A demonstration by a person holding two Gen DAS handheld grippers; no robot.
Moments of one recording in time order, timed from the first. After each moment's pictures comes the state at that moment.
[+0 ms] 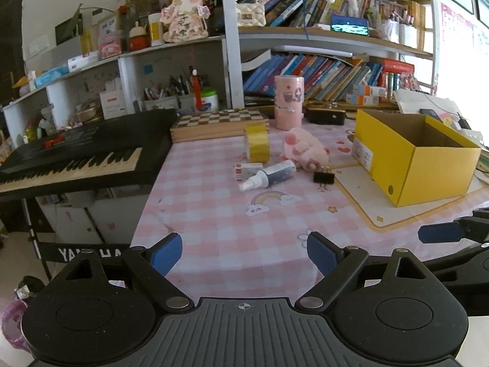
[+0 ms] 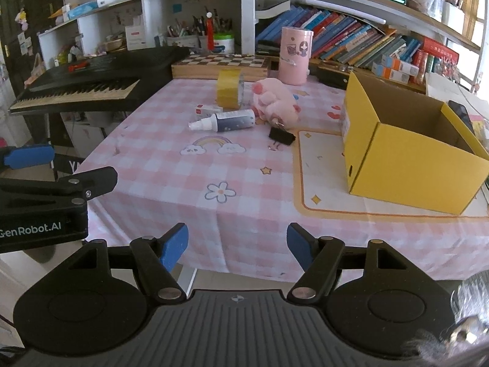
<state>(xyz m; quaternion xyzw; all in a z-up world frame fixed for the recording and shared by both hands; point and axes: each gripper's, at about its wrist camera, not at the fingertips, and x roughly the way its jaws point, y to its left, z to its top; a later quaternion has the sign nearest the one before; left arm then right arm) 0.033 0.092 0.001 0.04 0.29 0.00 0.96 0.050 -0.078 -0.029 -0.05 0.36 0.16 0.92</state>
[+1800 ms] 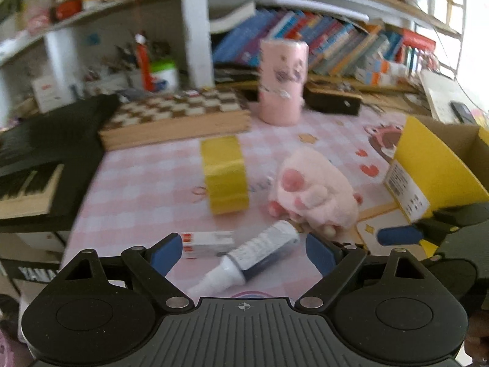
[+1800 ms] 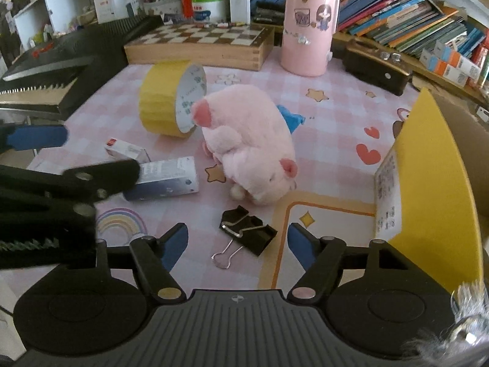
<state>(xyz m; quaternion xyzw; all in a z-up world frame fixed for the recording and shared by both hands) 0.283 0.060 -0.033 0.03 0.37 -0.04 0.93 0.310 -0.079 -0.077 -0.08 0.43 0.20 0.88</state>
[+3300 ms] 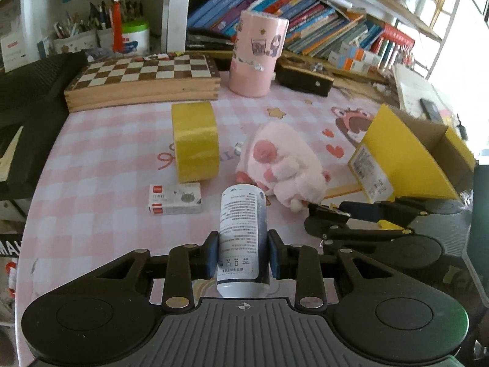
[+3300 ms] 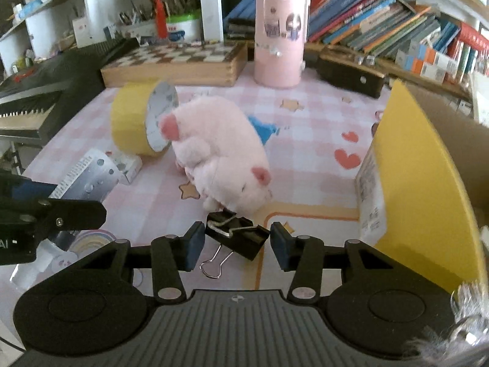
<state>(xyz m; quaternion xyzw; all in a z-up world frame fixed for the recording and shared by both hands) 0.280 0.078 -0.033 -0.04 0.42 -0.12 0.90 0.309 -0.093 -0.076 -0.05 0.39 0.16 0.90</state>
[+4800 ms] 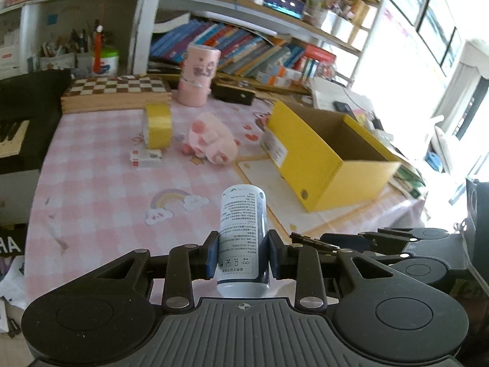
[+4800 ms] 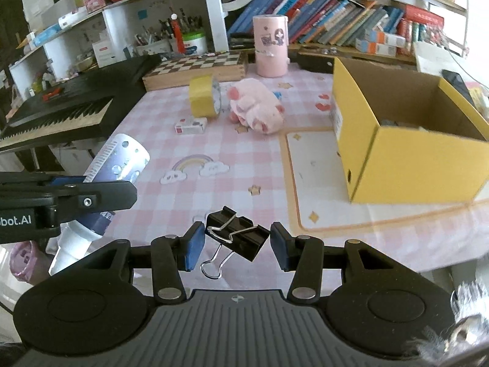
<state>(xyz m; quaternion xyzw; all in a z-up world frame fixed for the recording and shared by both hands) 0.108 0.103 0.009 -0.06 0.37 -0.23 0.90 0.098 -0.084 -0.021 0.02 0.39 0.12 0.91</state>
